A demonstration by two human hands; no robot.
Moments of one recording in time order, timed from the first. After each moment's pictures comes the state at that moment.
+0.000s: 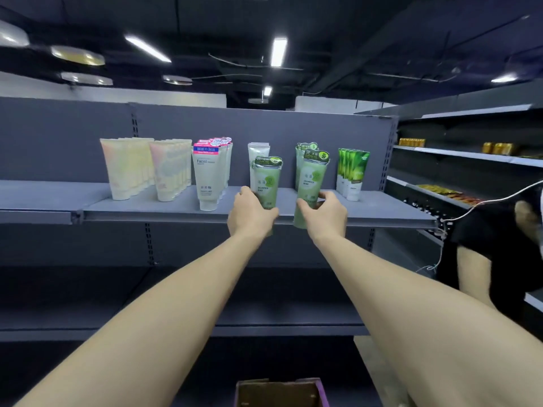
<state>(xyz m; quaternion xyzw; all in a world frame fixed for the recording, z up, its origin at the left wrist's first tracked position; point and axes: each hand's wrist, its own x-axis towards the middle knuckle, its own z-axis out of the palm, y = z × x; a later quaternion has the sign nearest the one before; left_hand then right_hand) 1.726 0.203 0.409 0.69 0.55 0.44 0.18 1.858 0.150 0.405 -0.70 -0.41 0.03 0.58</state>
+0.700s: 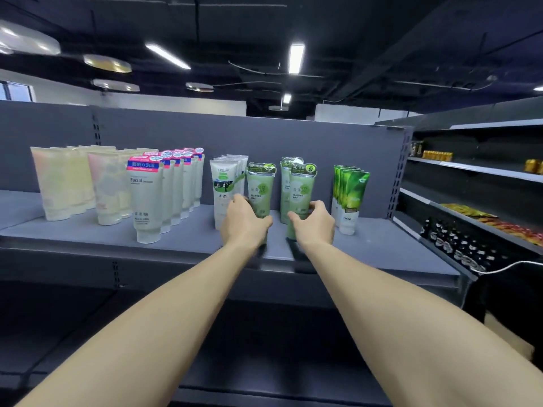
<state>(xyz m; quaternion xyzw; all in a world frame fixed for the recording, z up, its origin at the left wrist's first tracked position) 1.854 0.295 0.425 0.65 0.58 0.46 0.17 1.991 0.284 0.413 -0.71 -0.45 0.05 0.54</state>
